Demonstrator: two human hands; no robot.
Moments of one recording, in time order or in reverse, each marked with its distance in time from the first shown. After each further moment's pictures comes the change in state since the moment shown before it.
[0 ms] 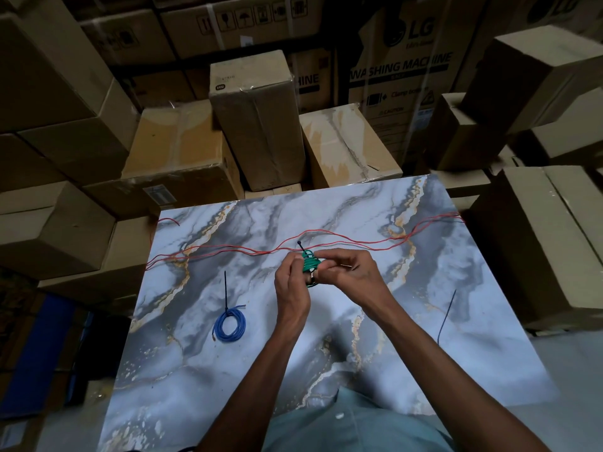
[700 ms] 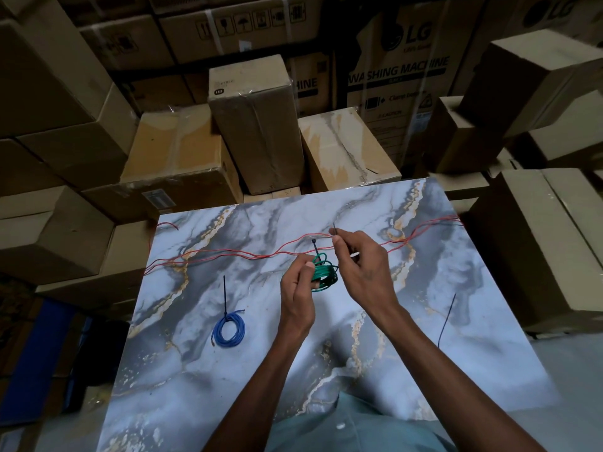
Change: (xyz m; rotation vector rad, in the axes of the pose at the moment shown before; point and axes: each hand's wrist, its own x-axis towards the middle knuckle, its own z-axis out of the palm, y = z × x) left_hand -0.015 0.013 0.002 -0.075 -0.182 0.115; right_hand -0.002 -0.019 -0.001 -0.384 0.300 -0.398
